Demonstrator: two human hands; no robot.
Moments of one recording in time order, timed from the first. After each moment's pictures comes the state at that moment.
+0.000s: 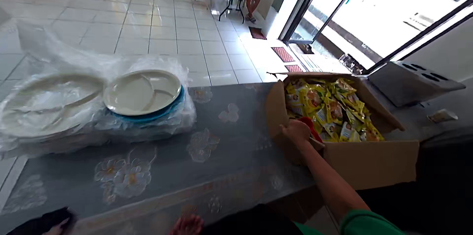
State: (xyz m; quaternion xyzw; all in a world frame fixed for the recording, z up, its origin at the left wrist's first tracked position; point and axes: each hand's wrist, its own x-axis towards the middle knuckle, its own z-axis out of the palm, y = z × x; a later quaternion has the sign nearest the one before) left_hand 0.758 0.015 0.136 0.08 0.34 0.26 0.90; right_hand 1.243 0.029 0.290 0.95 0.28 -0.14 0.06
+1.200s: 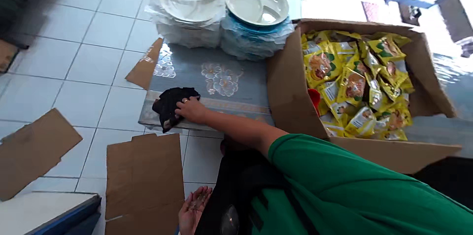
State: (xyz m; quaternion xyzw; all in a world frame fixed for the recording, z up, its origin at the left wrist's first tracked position) left_hand 0.525 -0.150 0.144 -0.08 0.44 0.48 0.75; right_hand 0.655 0.178 0.146 0.38 0.90 -0.23 0.01
